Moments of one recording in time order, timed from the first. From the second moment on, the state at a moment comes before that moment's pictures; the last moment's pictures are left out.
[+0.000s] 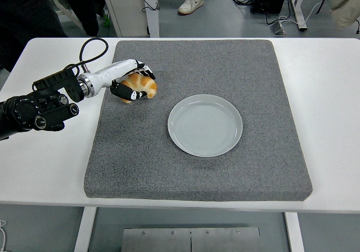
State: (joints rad) left arm -1.22 0.35 0.31 -0.77 0.75 0.20 -0.41; right arm -0.08 0.00 0.00 0.07 -0.11 0.02 0.41
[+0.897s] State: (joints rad) left arm -1.46 0.43 0.30 -0.77 0.73 0.17 -0.41; right arm -0.08 0.00 0.00 0.07 -0.11 0.02 0.41
